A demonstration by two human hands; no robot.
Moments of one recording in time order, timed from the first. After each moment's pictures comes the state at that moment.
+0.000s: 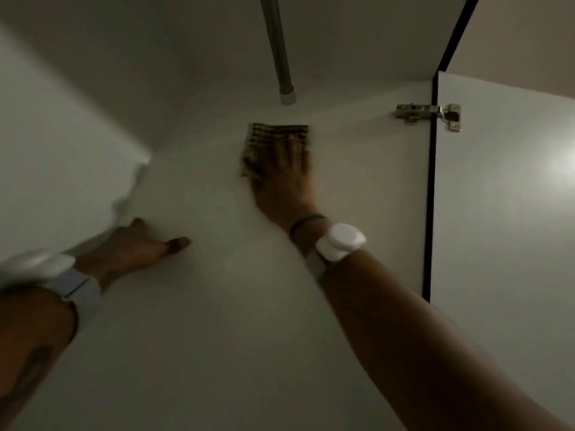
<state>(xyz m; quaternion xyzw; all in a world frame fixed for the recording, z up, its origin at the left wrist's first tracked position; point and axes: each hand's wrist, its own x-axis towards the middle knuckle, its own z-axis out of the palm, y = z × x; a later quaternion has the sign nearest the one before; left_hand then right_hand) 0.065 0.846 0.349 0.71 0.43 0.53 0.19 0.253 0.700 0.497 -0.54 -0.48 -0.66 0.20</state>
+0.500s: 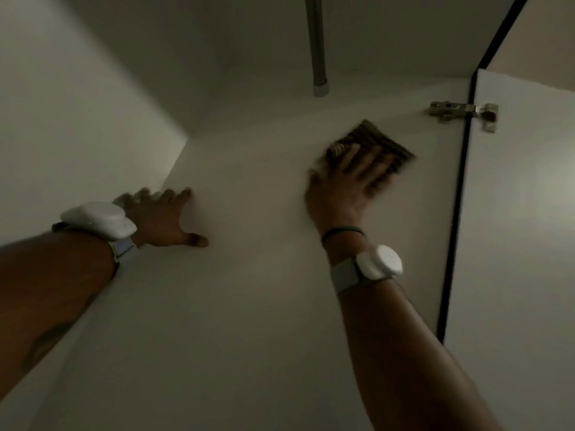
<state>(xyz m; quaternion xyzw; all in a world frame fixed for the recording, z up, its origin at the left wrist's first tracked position) 0.042 0.843 0.351 0.79 0.48 0.38 -0.07 0.262 0.664 0.470 -0.65 -0.32 -0.60 0.34</state>
